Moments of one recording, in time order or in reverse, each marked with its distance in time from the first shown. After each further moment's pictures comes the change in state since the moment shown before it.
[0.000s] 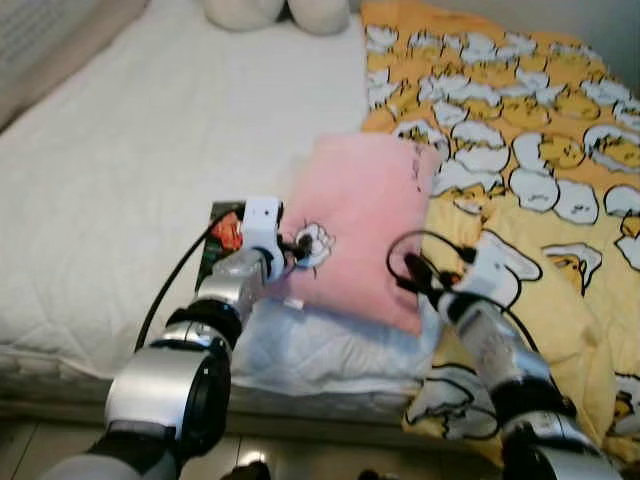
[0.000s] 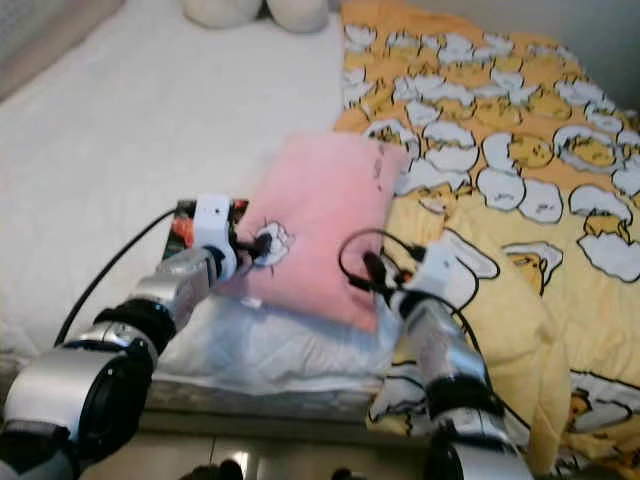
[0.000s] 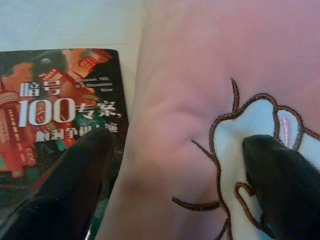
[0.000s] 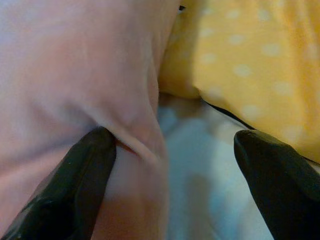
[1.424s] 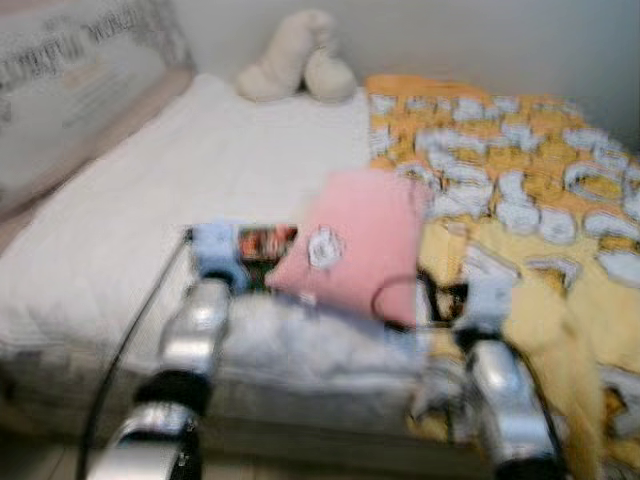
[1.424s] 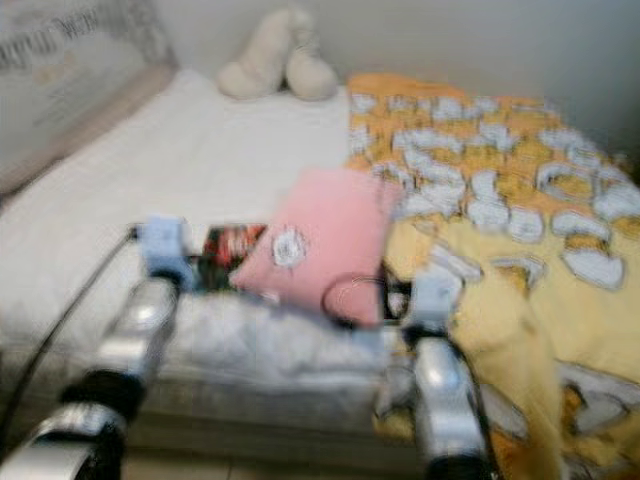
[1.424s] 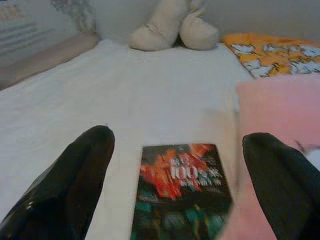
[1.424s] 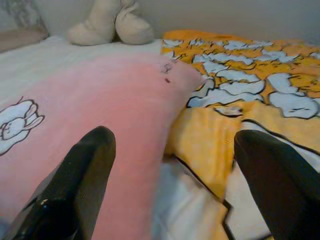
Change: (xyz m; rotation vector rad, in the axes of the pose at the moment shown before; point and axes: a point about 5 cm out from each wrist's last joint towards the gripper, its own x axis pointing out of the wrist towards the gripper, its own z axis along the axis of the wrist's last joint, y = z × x) left arm -0.036 0.033 -0.024 0.063 -0.314 0.230; right arm -0.052 -0.005 -0.019 -0.506 -0.259 -0.127
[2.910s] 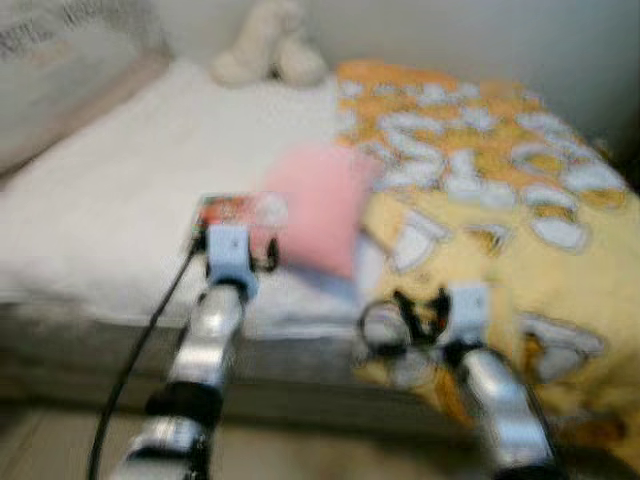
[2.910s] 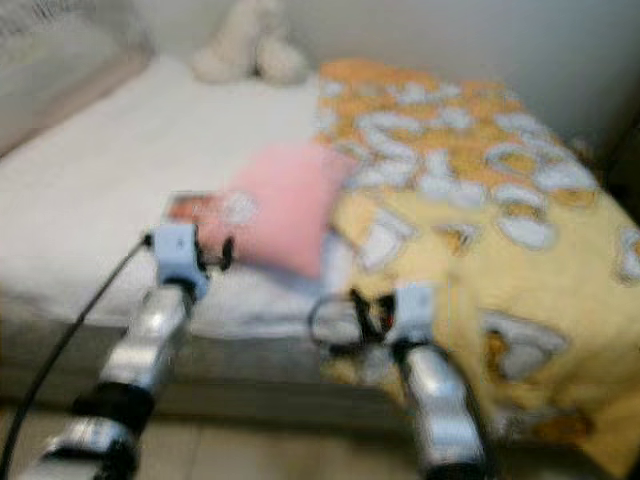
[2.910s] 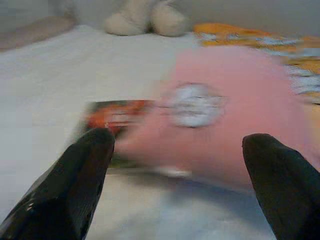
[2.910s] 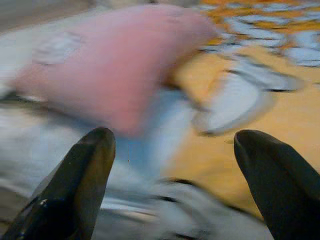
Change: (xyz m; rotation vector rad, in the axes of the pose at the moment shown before) left arm -0.007 -0.005 -0.005 -0.030 0.035 0.000; right arm -0.006 0.030 -0.014 0.071 0.103 0.262
